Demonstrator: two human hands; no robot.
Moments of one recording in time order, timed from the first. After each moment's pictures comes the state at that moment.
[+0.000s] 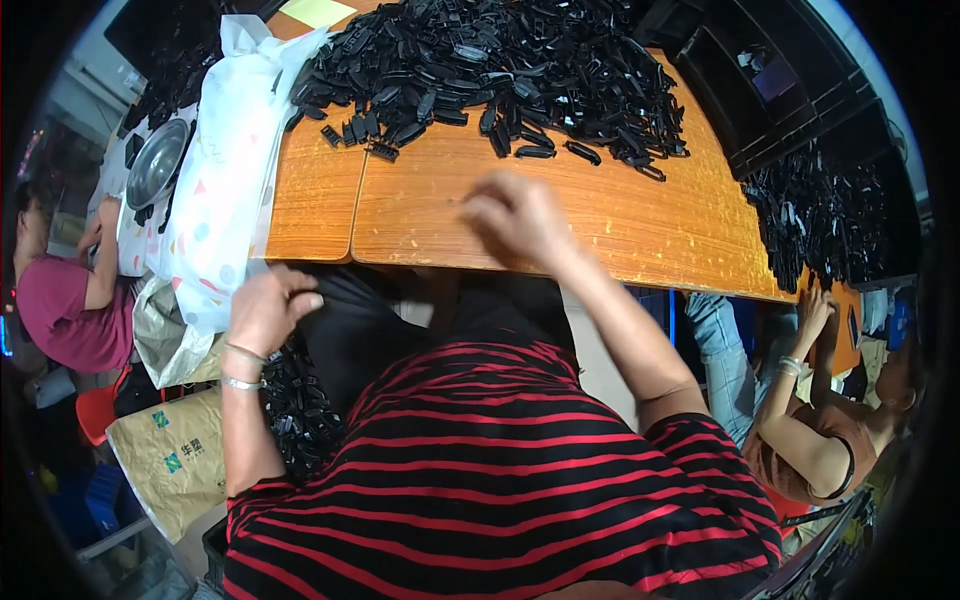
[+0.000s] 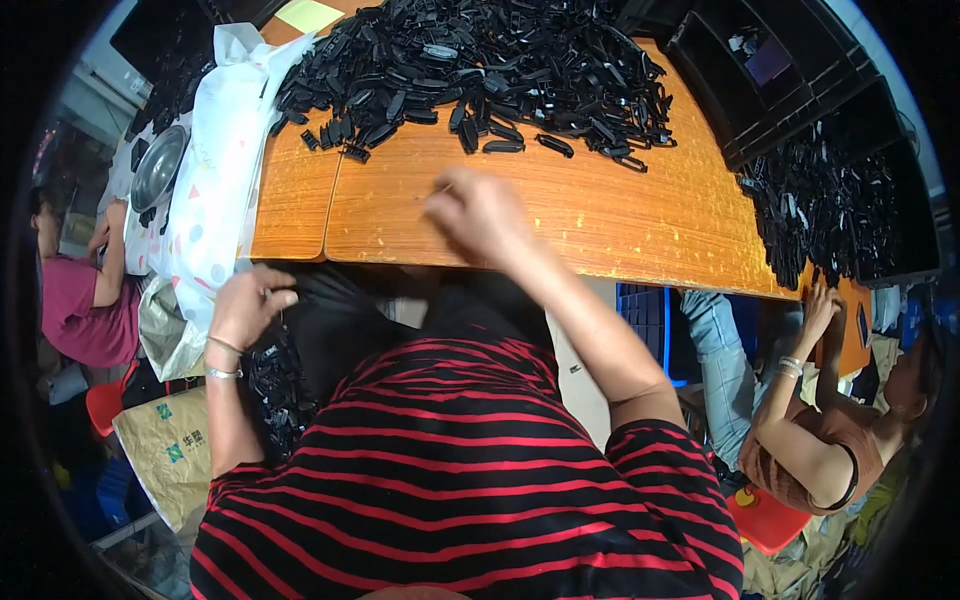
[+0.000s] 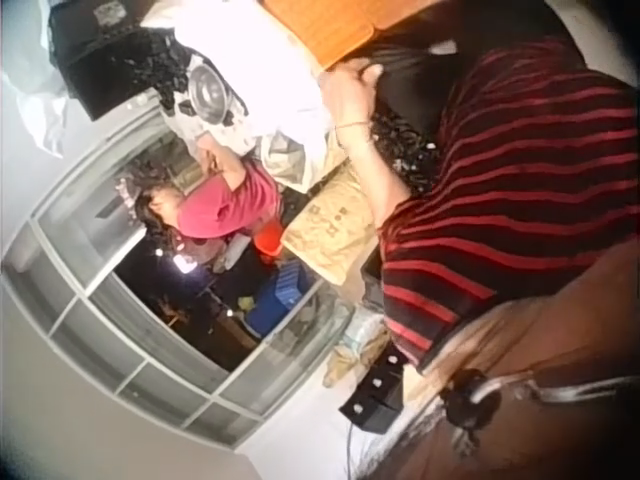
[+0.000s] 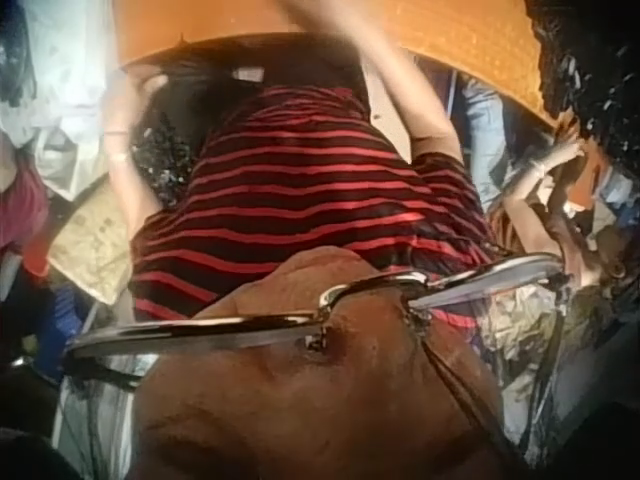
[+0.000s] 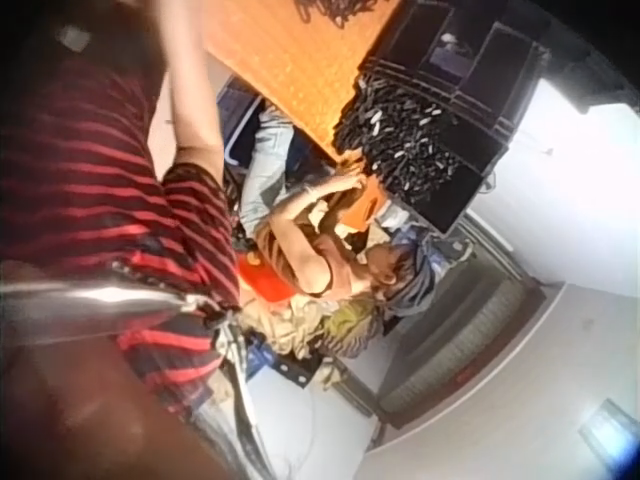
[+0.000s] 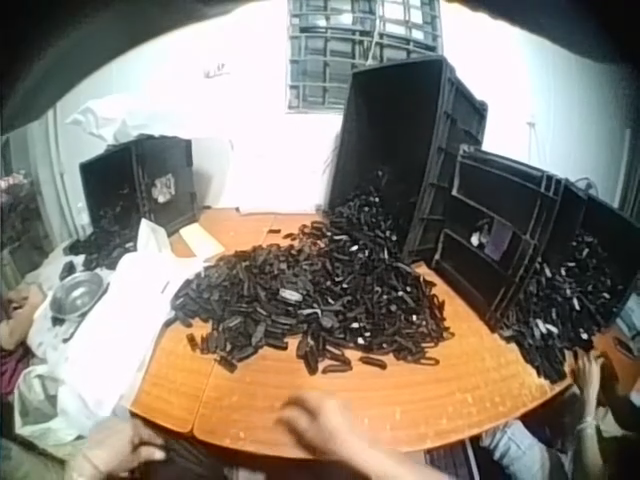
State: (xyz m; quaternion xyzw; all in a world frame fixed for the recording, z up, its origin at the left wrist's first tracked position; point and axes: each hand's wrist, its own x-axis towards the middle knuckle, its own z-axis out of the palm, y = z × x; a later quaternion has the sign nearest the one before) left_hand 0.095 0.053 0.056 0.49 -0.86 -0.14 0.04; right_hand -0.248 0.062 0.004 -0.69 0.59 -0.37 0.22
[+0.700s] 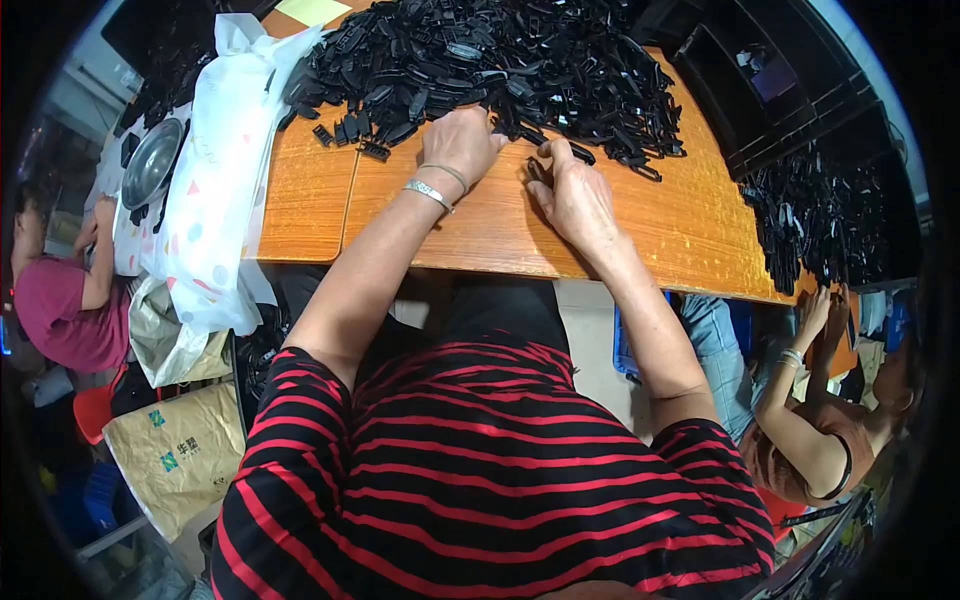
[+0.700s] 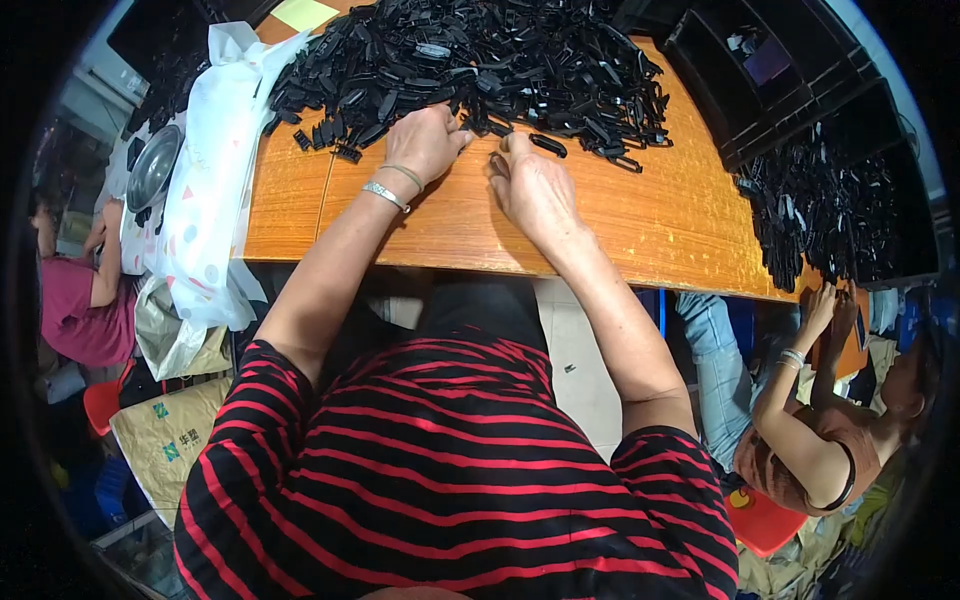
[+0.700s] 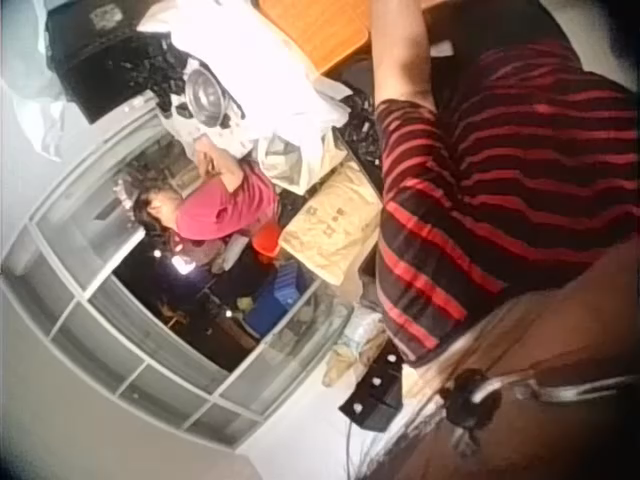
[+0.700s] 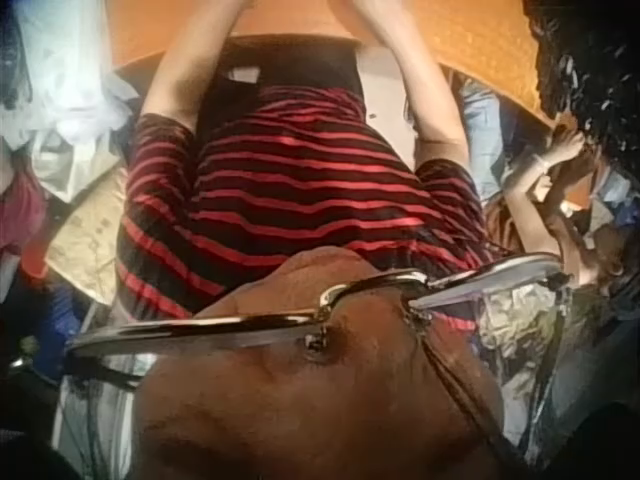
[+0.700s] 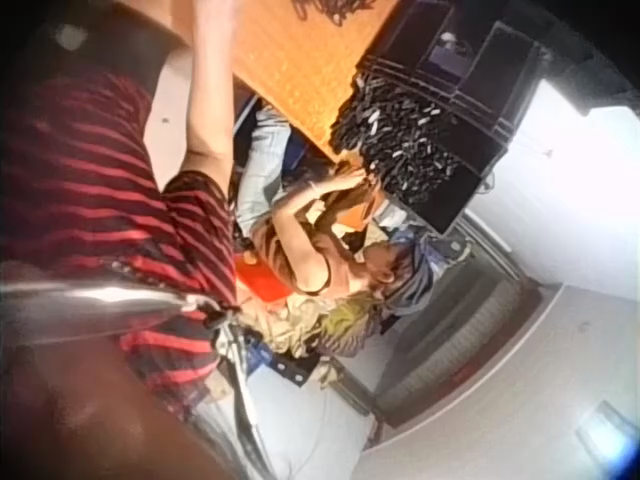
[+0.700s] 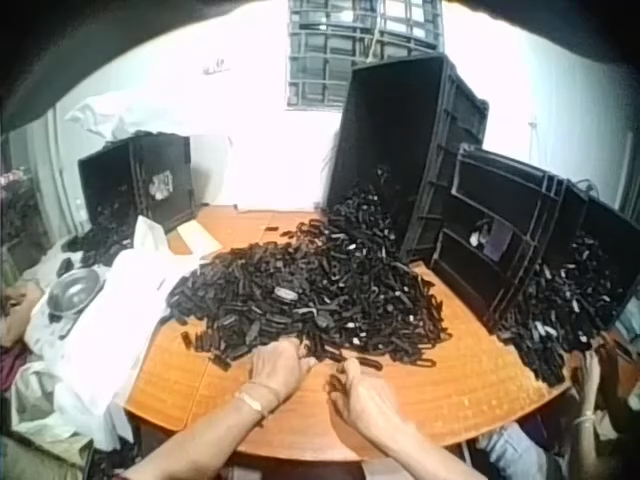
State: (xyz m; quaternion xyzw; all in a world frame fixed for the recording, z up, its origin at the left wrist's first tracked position) left_hand -0.162 -0.055 0.015 0.49 -0.83 -0.15 0.20; right_hand -0.296 0.066 0.030 -0.67 0.70 -0.26 0.05
